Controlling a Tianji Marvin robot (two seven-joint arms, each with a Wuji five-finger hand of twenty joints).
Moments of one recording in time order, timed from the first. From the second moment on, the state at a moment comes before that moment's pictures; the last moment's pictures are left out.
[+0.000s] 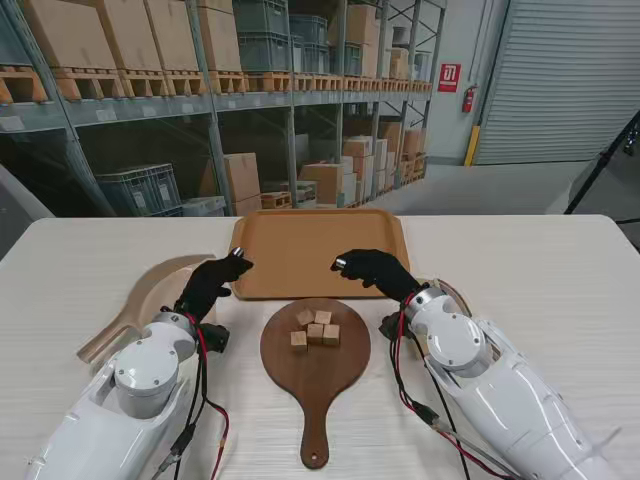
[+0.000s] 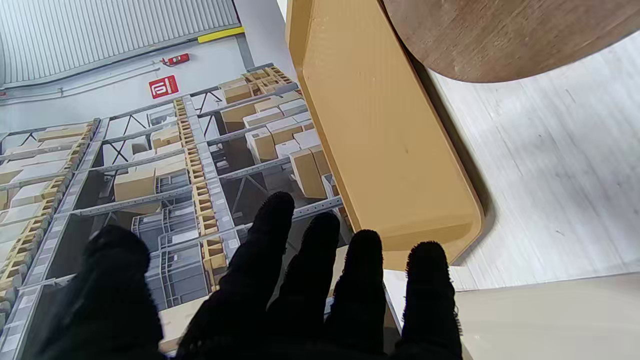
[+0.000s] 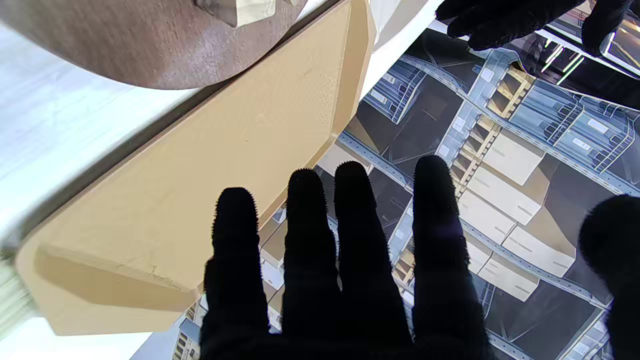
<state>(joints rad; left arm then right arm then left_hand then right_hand) 1.51 -1.21 -1.29 -1.55 -0.07 0.06 0.11 -1.25 -1.19 1.02 -1.34 -0.11 -0.12 0.00 0.67 0.08 -0.03 -0.01 0.69 0.33 0.18 0.40 0.63 0.34 0.14 0.25 0.35 0.30 0.25 0.34 0.00 0.41 0.74 0.38 0.15 -0.33 0.68 -0.05 0.75 -0.09 0.50 0.54 0.86 0.14 0.36 0.36 0.74 0.14 0.29 0.32 0.36 0.32 0.65 0.58</state>
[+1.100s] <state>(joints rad) 1.72 -1.14 -1.59 -1.73 0.29 0.04 -0.11 -1.30 -1.19 1.06 -1.35 -0.11 -0.12 -0.01 0.63 -0.09 -0.03 -0.01 0.56 0.38 0.06 0.32 0.45 0.34 0.16 0.22 0.26 0.30 0.13 0.31 -0.05 0.35 0.66 0.35 0.15 -0.33 0.67 -0.05 0.75 -0.09 0.50 0.54 0.88 0.14 0.36 0.36 0.74 0.14 0.29 0.32 0.36 0.32 0.65 0.58</state>
